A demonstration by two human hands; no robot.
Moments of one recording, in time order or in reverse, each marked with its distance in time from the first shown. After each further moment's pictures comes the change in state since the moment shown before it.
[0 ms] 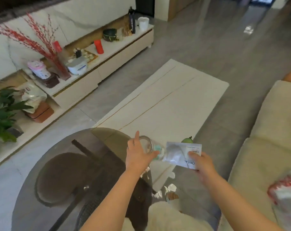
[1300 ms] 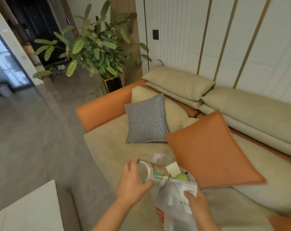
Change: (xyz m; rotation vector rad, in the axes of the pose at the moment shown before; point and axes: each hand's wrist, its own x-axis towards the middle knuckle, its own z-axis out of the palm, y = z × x) left_hand -0.044 0.506 0.432 0.323 -0.822 1.207; right_hand 0.028 -0.035 -0.471 0.752 1.119 -0.023
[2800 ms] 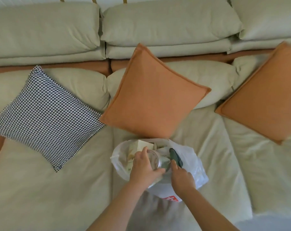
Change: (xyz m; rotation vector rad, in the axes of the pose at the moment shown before) left_hand 0.207 -0.053 0.191 0.262 -0.993 0.417; right_hand 0.138 0.069 0.108 -0.858 0.193 0.458
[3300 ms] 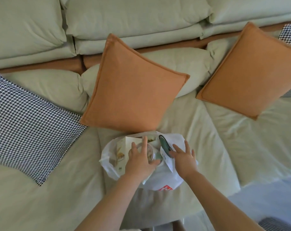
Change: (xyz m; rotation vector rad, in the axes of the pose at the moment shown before) left_hand 0.015 0.009 0.011 0.229 -0.199 0.071; right_hand 0.007 0.039 -0.010 -0.035 0.117 0.018
